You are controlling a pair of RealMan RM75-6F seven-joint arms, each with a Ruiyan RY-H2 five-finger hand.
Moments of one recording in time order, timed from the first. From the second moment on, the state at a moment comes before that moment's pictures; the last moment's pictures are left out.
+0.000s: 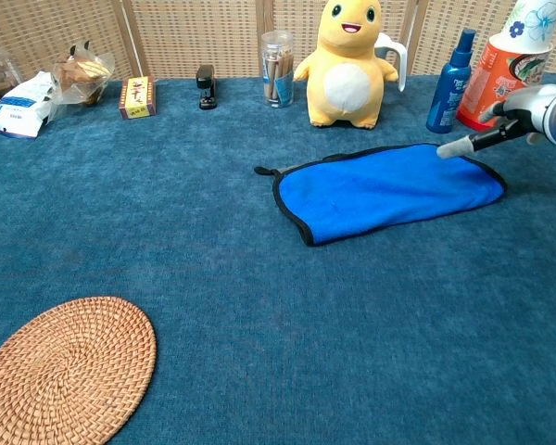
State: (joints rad) left arm -0.12 -0.82 0.00 -1.90 1.31 1.24 -0.05; right arm 0.80 -1.58 0.49 -1.50 -0.13 1.16 -0.79
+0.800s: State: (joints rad) left arm -0.11 -0.83 0.01 -1.90 1.32 1.27 -0.02; right arm 0.57 -1.44 0.27 -1.57 -1.12 1.22 -0.22
